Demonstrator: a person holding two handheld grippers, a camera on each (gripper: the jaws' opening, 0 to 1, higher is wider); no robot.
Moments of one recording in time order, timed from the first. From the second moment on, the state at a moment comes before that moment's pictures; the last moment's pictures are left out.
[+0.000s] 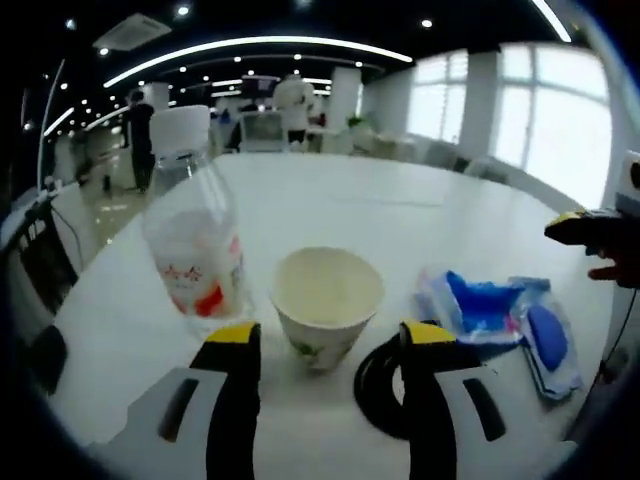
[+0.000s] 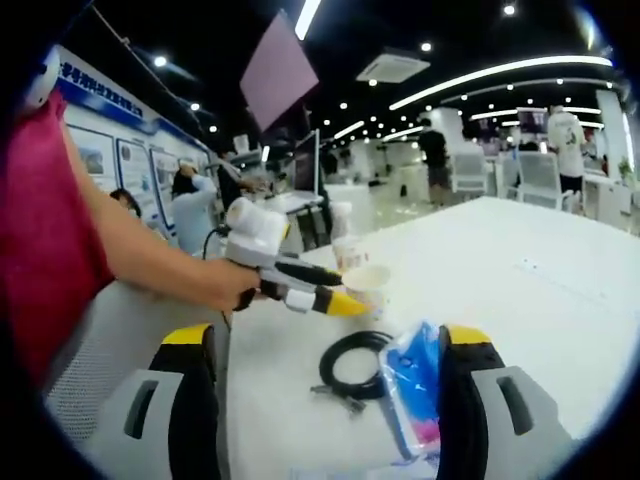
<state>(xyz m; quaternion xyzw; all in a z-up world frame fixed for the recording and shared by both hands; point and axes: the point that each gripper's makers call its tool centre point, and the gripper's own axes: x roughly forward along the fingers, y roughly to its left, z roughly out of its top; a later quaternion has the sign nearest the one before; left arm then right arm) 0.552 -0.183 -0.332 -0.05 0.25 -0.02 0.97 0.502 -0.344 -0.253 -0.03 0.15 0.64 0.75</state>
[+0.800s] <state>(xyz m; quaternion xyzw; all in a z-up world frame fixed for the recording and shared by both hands) 0.493 -0.250 -0.280 -0.05 0.26 -0.16 0.95 0.505 -0.362 -0.238 -0.04 0.14 0.61 0.77</state>
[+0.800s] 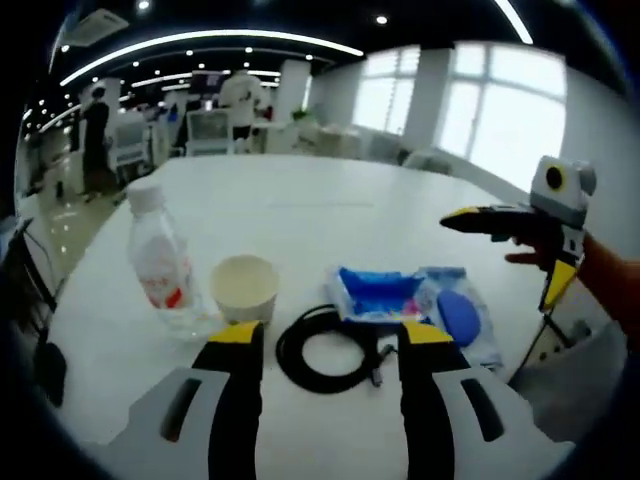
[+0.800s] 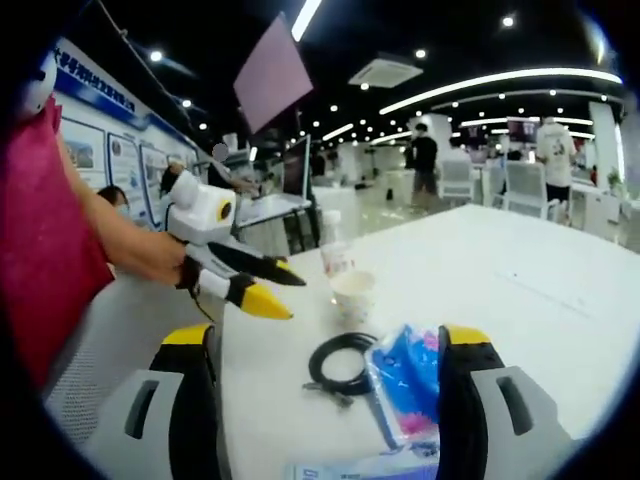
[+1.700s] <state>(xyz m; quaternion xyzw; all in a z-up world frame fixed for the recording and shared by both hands) 0.559 -0.313 -0.310 0.07 0.29 -0.21 0.93 0.562 -0.425 -0.298 -0.05 0.23 0.47 0.85</state>
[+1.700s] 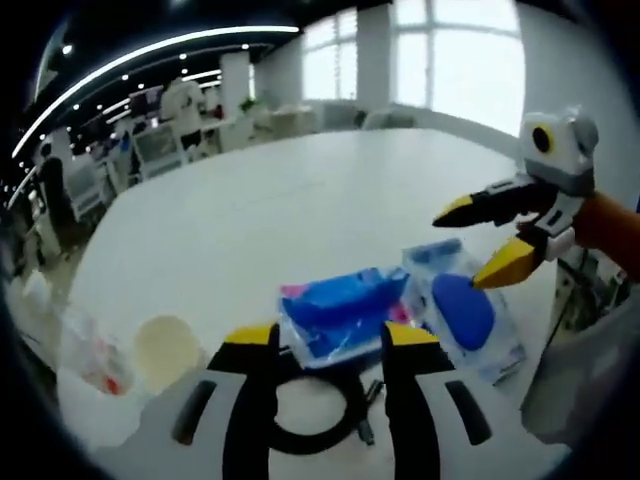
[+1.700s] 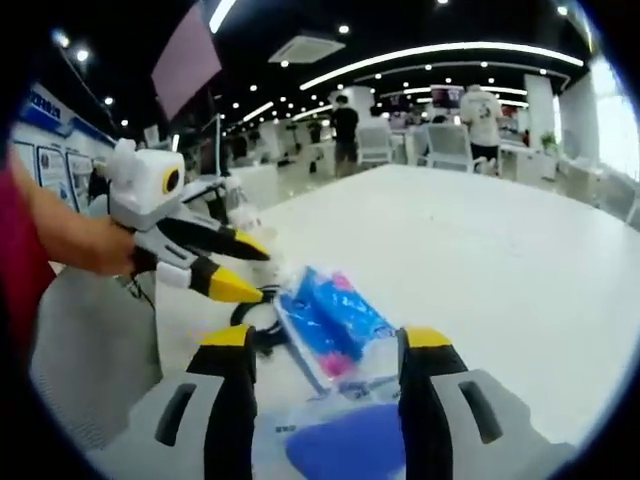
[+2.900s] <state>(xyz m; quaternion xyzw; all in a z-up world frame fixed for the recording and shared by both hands) 0.590 -0.300 -0.356 0.05 0.35 -0.15 0.92 0.583 -0.417 -0.373 -0.03 0.35 0.42 0.84</state>
